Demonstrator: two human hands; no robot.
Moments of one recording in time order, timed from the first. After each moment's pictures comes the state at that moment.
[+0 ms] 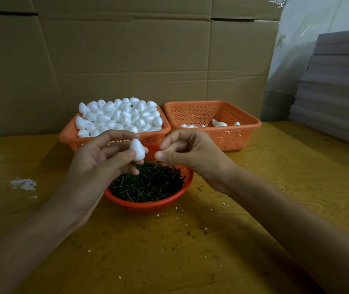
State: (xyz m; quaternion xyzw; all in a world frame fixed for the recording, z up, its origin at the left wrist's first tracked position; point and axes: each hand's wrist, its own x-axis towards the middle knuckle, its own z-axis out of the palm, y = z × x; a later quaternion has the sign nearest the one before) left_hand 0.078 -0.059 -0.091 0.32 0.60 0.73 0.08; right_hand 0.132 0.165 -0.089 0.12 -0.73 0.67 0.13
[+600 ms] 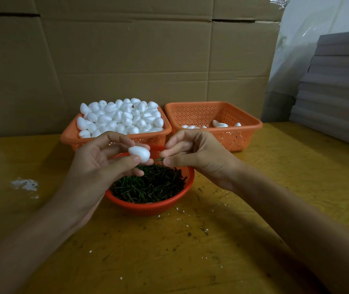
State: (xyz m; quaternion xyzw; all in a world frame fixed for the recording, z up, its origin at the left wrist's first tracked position) left_hand 0.078 -0.059 -0.092 0.34 0.59 0.73 0.08; right_hand 0.131 0.176 -0.090 0.14 -0.70 0.70 0.08
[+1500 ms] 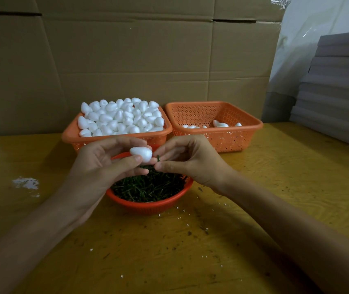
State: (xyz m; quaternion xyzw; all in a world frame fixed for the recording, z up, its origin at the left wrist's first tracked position) left_hand 0.076 -0.060 -0.093 0.36 0.60 0.71 0.10; right_hand 0.129 0.164 -0.097 0.17 -0.78 0.58 0.15
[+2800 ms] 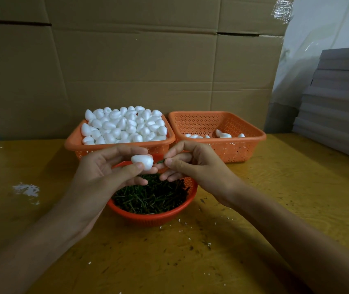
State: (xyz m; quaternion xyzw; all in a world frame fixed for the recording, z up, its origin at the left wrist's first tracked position) left_hand 0.078 -0.059 -0.092 0.32 0.60 0.73 0.08; right_hand 0.132 0.167 -0.091 0.15 -0.73 0.65 0.10
